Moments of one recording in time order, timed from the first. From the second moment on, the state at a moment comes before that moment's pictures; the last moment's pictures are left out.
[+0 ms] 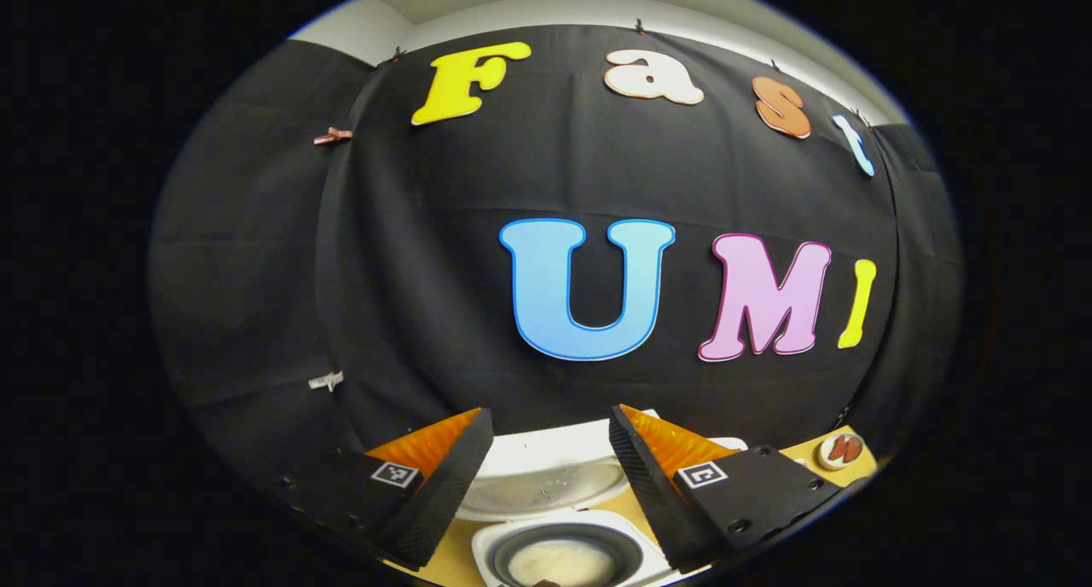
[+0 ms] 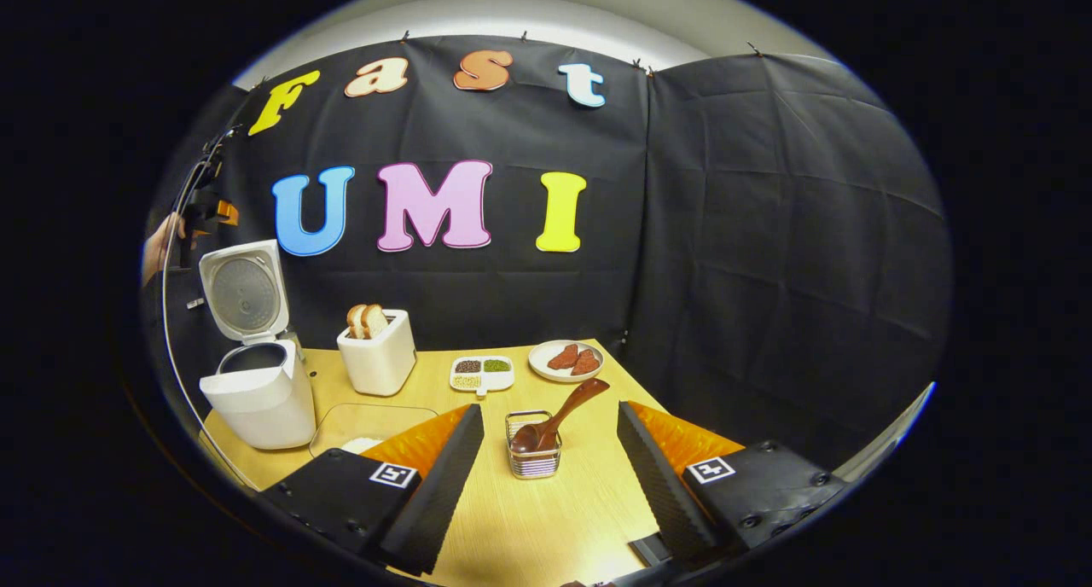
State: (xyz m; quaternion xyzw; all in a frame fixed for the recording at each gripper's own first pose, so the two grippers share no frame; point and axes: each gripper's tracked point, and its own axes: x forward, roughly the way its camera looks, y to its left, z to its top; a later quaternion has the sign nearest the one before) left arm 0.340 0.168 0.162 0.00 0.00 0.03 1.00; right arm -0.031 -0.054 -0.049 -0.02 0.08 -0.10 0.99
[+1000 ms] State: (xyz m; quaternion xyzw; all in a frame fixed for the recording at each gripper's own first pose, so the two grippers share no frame) left arm 0.357 0.155 0.098 -0.05 0.09 0.05 0.99; right arm -0.045 0.010 -0.051 0.00 0.10 -0.04 0.99
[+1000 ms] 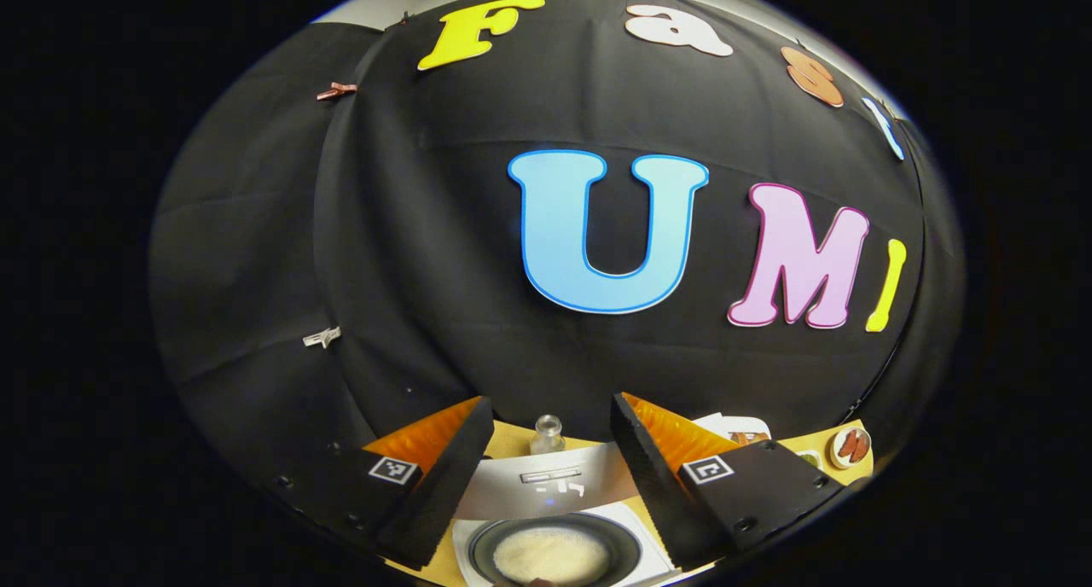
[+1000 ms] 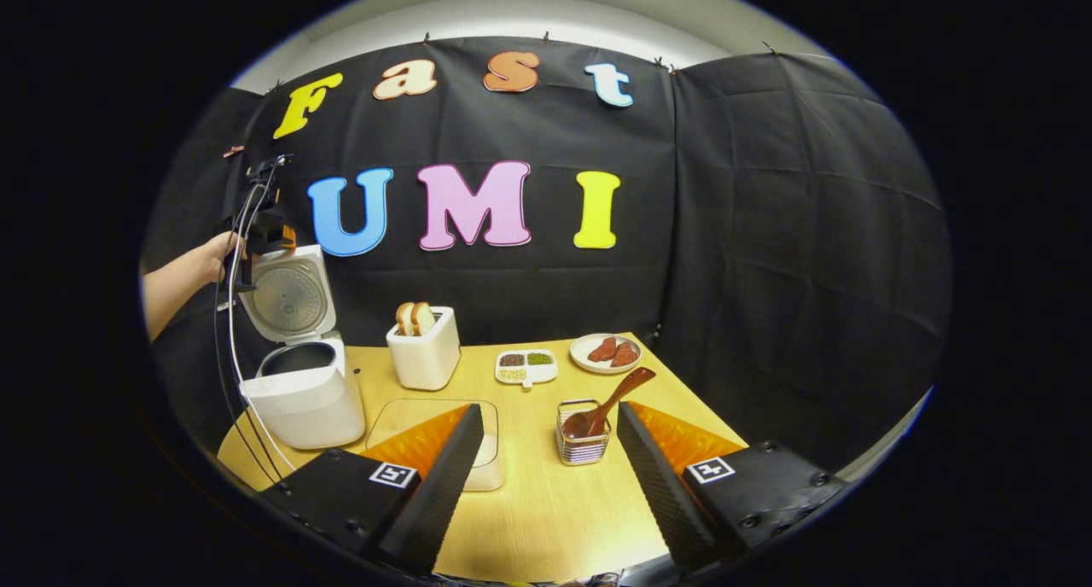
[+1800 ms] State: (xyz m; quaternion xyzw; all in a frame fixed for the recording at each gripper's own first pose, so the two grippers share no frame) left arm 0.255 0.108 -0.063 -0.05 0.16 0.02 0.98; right arm -0.043 0.037 -0.086 -0.02 0.13 -0.01 0.99
